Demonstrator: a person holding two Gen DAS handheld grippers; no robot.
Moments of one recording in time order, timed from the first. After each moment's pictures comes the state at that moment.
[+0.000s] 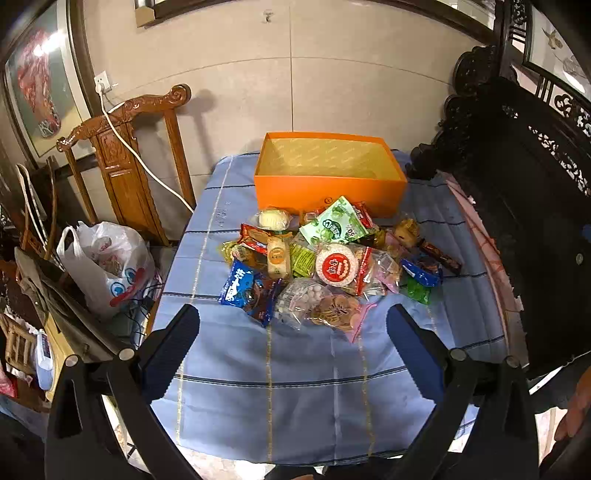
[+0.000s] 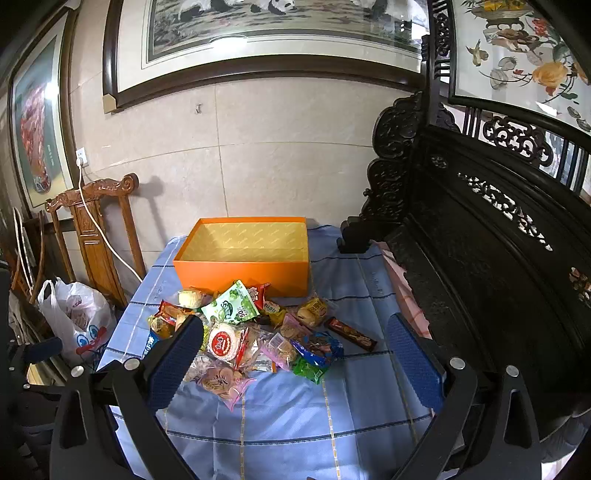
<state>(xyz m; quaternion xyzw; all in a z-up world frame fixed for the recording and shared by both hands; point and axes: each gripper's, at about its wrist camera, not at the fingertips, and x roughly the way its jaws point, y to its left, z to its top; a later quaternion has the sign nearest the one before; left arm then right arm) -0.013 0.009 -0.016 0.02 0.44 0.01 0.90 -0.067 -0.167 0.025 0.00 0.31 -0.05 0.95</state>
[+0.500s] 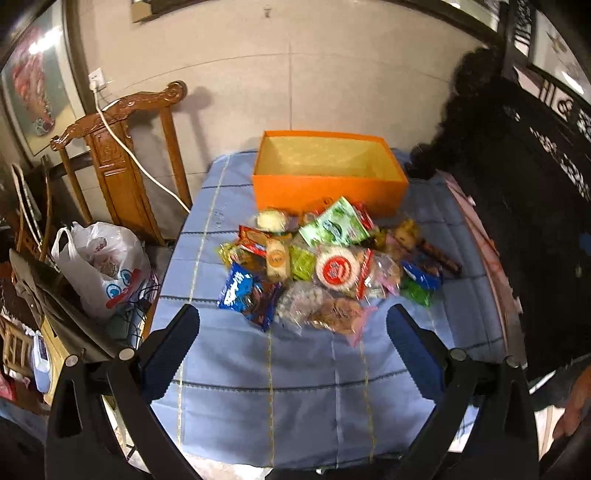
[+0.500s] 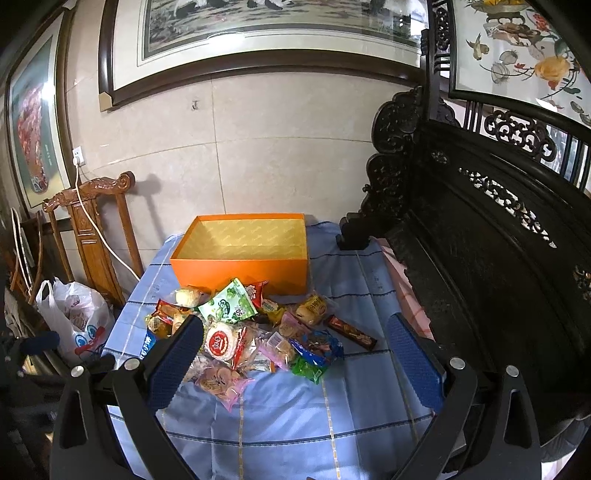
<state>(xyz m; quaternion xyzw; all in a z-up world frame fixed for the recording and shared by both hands) 0.004 0.020 -0.017 0.01 0.45 -0.01 0.89 -0.059 -0.164 0.017 0.00 0.32 -0.06 0.95</state>
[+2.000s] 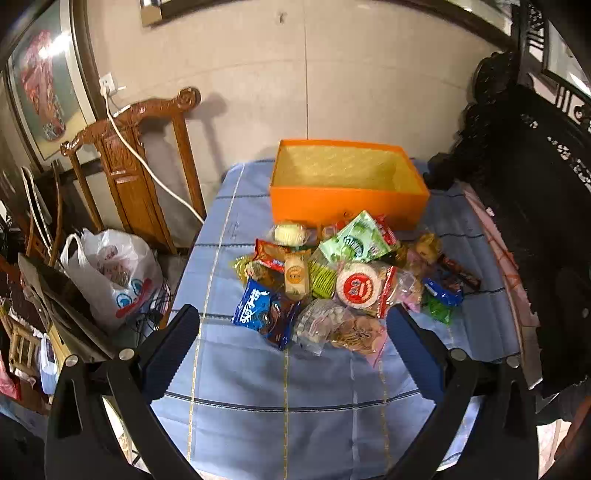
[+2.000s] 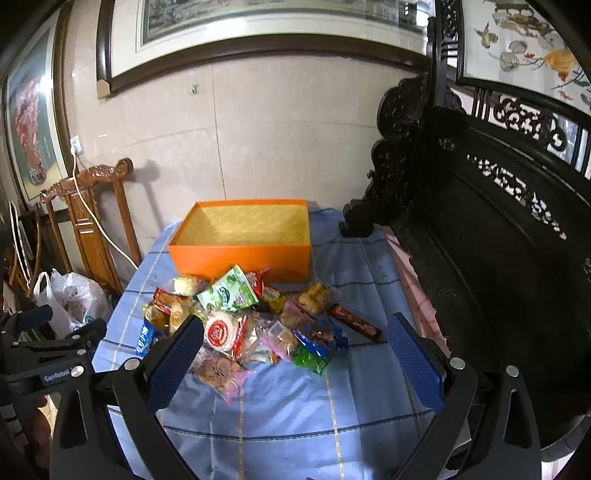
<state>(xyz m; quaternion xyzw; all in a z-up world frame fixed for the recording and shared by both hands) 0.023 0.031 -0.035 0.02 0.44 0.02 0.90 -0.045 -0.165 -0.001 0.00 0.34 -0.06 0.94</state>
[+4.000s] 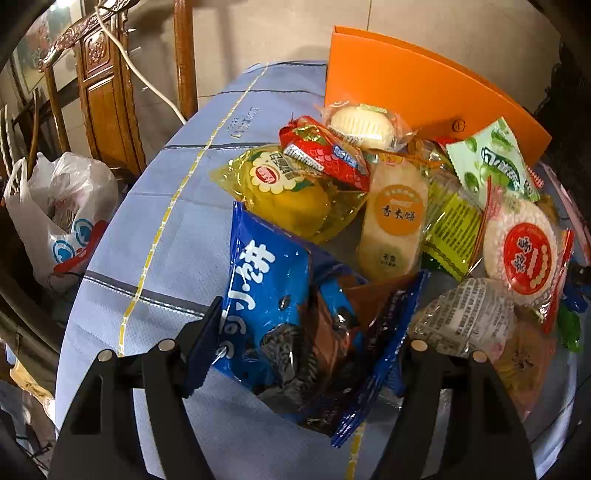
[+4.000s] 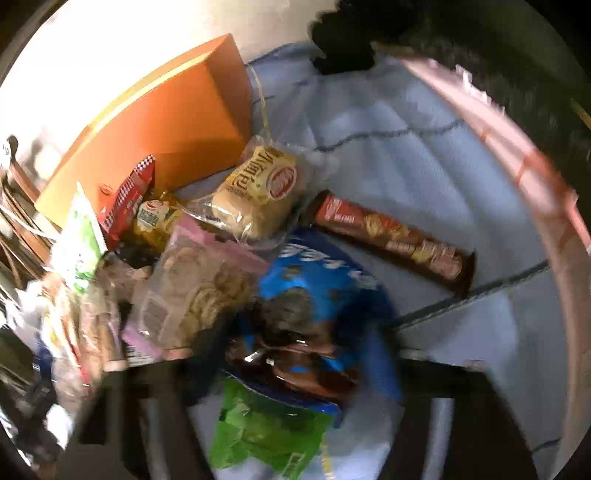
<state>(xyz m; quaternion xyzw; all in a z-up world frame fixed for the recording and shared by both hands) 0.142 0.104 -0.276 -0.04 0.49 0.04 0.87 0.135 -0.265 -0.253 0.13 0.51 -0.05 0.85</state>
